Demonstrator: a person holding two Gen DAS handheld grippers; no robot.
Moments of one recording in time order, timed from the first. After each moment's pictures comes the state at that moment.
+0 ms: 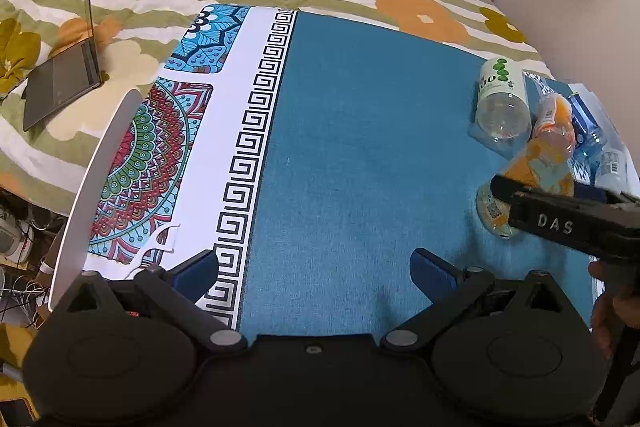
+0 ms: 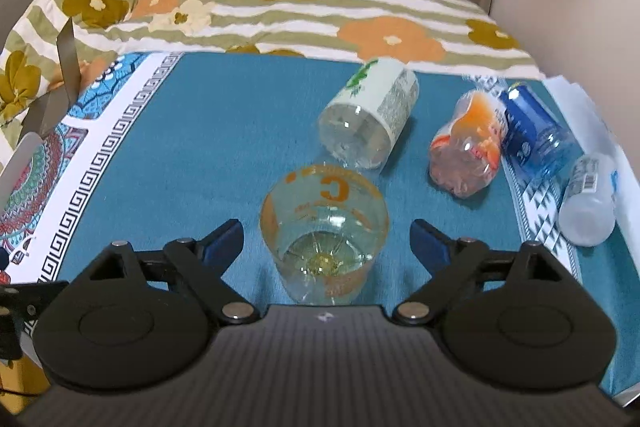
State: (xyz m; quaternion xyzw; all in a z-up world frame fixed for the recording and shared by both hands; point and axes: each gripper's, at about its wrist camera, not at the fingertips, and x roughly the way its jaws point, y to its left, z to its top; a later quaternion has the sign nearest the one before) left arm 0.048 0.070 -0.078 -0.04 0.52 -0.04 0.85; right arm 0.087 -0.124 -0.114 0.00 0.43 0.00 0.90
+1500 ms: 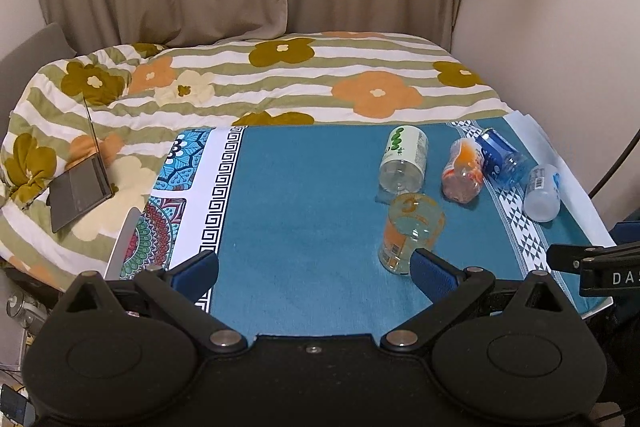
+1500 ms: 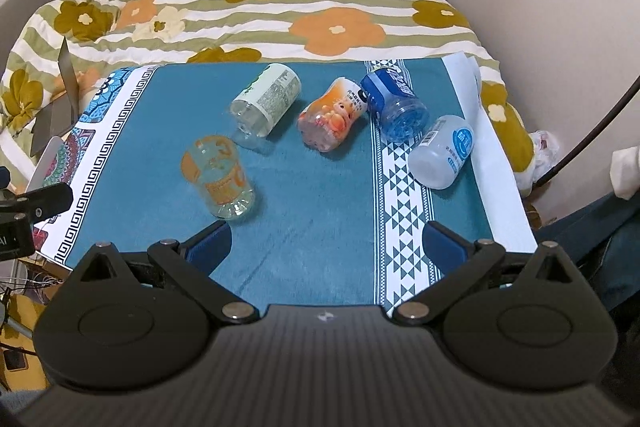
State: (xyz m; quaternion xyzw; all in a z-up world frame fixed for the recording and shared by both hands) left arm -0.017 -0.018 0.012 0.04 0.40 -0.05 0.91; right arm -0.014 -0.229 -0.005 0.02 0.45 -0.03 0.89
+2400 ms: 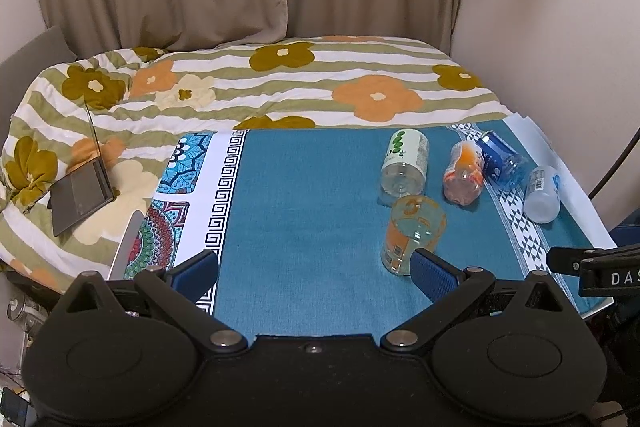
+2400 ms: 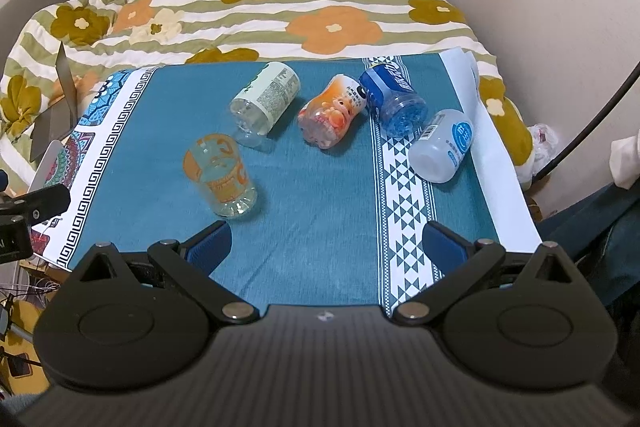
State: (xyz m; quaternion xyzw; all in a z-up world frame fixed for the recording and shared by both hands) left arm -0.020 -0.016 0.015 0.05 0.39 -0.05 0.92; right arm -0.014 -0.228 -0.006 0.03 0.45 -0.03 0.89
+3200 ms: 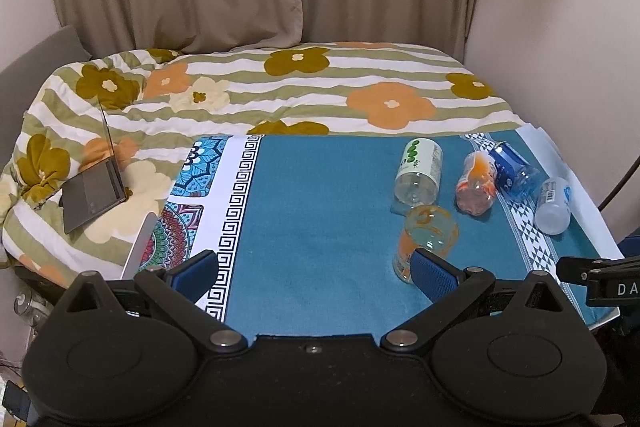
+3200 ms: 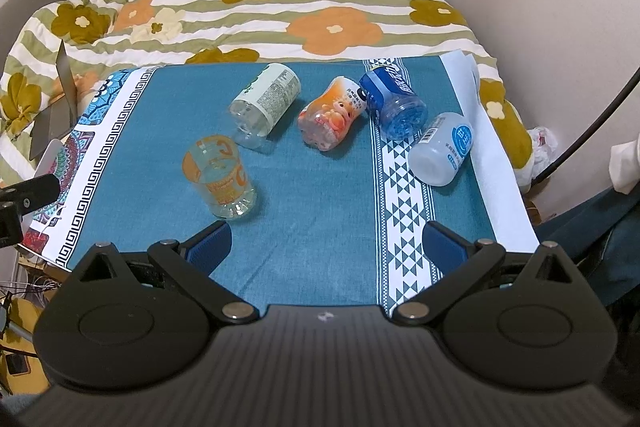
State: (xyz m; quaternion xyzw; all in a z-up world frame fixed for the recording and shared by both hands) left arm -0.018 -0.012 0.019 0.04 0.39 -0.03 0.92; right arm -0.016 -0.228 -0.005 0.02 0.45 -0.03 0.89
